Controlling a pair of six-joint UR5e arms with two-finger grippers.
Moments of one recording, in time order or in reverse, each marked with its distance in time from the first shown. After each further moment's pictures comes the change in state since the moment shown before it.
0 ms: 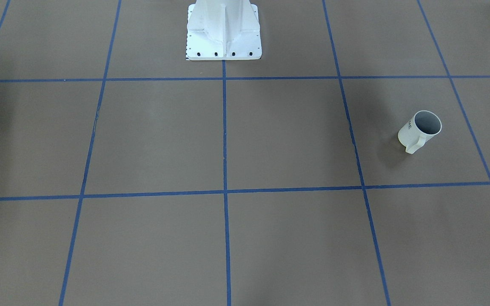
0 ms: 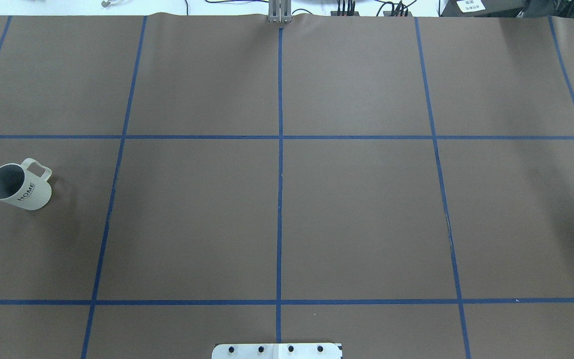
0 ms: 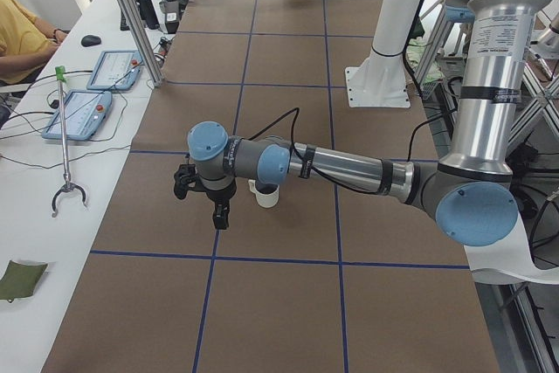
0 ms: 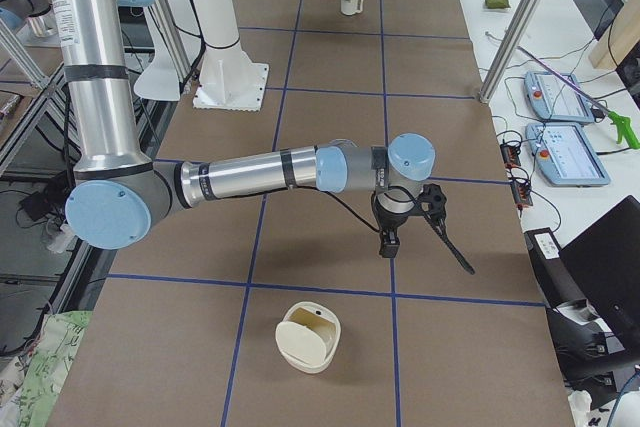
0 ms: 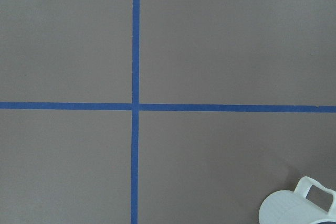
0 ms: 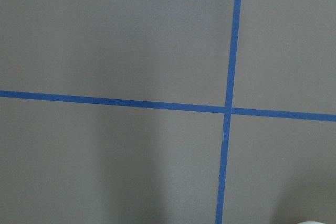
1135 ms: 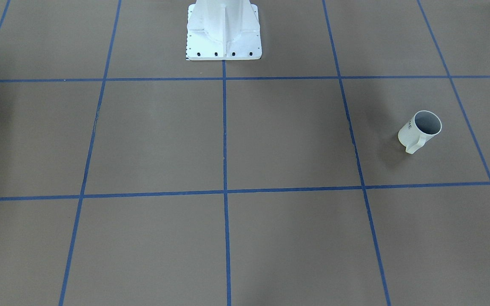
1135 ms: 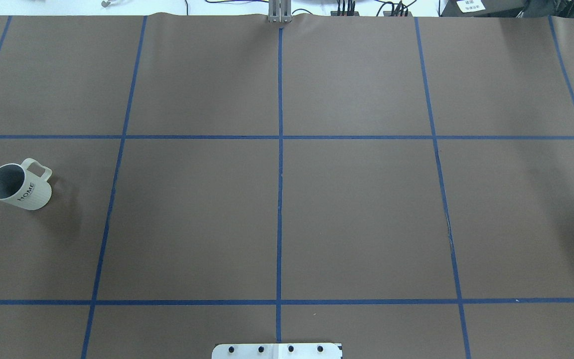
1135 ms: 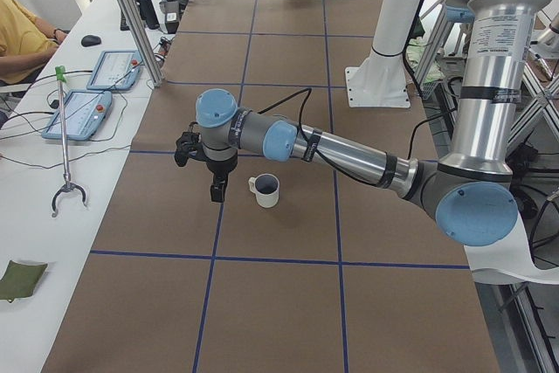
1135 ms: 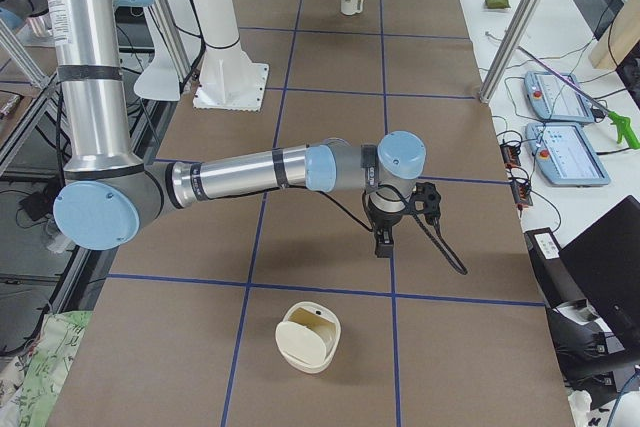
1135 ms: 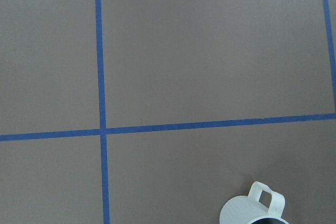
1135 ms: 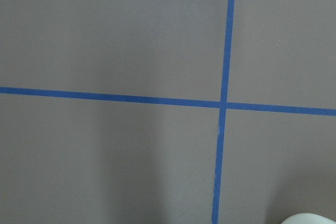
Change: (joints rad) left arm 0.004 0.005 -0.130 0.004 -0.005 0.001; right arm 0.020 -0.032 0.048 0.002 -0.001 -0.004
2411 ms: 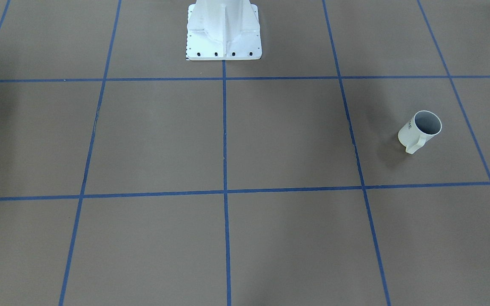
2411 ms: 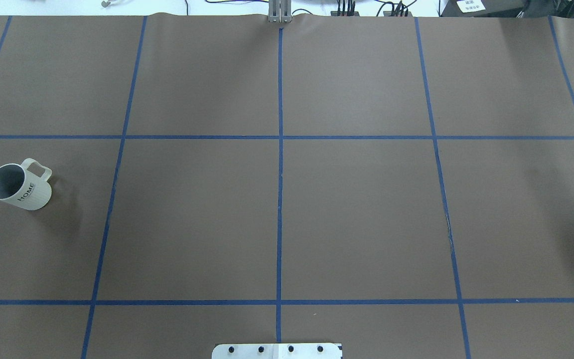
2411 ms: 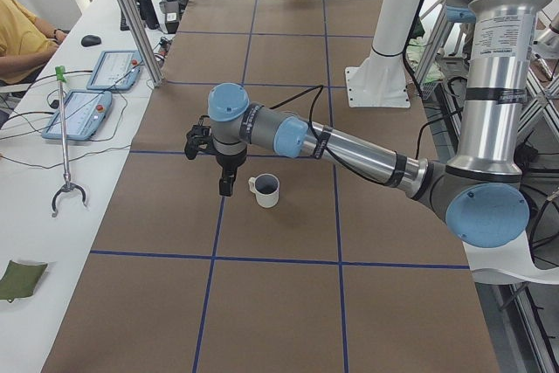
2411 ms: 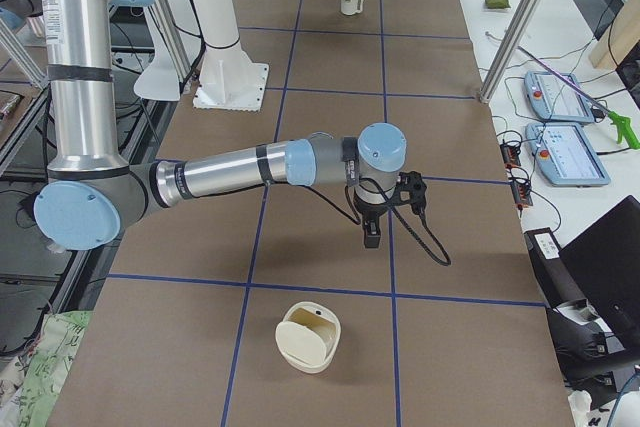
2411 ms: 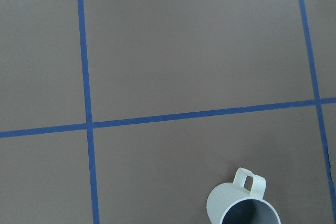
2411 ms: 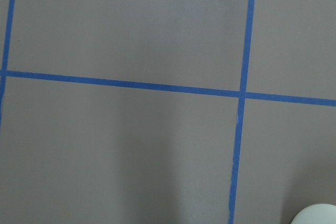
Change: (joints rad) left arm 0.009 0.051 -0.070 -0.001 -0.016 -0.003; right arm 0.009 -0.069 0.098 -0.001 0.050 -0.010
